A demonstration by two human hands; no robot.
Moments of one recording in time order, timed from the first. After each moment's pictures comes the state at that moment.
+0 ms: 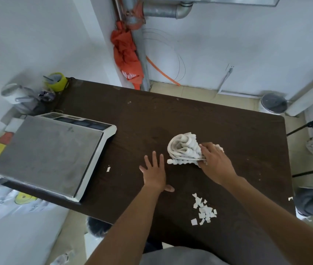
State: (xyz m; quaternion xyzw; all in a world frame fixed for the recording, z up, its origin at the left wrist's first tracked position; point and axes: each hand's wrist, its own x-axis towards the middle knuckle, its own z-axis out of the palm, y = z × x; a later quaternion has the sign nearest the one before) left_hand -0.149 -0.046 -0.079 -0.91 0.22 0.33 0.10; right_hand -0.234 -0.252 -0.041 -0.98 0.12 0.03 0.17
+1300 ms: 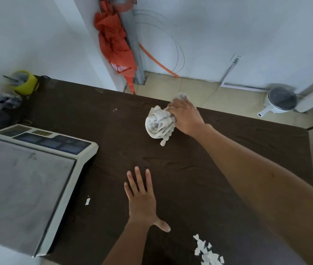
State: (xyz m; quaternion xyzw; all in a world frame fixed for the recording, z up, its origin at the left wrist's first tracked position) left_hand -0.105 -0.057 -0.092 -0.89 0.19 0.40 0.11; right_hand 0.034 -0.310 -0.071 -0.99 -0.02 -0.01 0.11
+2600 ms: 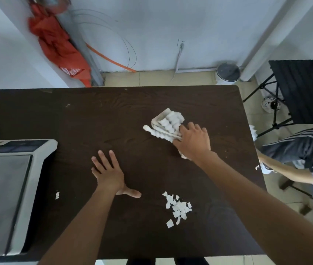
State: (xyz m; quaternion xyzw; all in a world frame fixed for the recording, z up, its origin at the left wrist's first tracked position) left_hand -0.110 -0.071 -0.078 -0.88 0.16 0.41 0.16; right_hand -0.217 -0.313 -0.065 -0.94 0.31 0.10 0.07
